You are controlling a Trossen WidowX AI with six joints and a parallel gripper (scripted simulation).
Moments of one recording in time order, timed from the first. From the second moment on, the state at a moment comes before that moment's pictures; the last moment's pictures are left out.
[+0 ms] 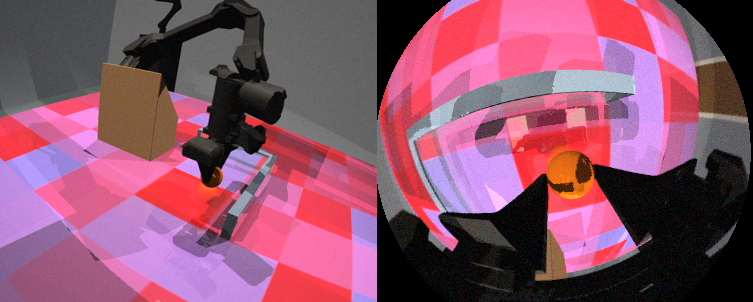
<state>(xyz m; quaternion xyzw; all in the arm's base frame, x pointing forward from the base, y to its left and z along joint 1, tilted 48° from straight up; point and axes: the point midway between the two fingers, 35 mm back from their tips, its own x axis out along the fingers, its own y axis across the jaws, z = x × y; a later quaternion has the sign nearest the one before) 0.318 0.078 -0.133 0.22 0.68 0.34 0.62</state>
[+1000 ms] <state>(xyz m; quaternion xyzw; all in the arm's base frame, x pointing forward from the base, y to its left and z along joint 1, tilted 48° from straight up) 0.307 0.109 -0.162 0.22 0.68 0.34 0.61</state>
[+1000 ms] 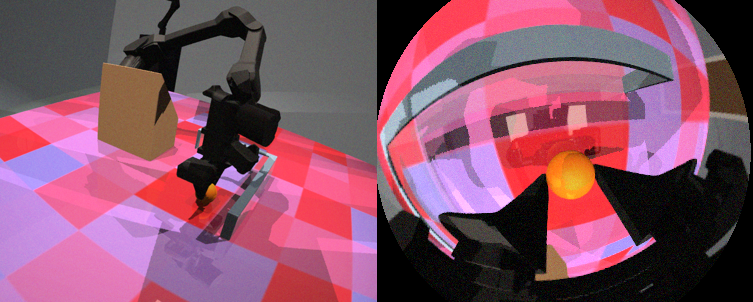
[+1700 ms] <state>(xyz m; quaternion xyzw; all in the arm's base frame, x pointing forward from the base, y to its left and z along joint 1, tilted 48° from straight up) 0.326 0.050 -0.109 0.23 0.67 0.33 0.62</state>
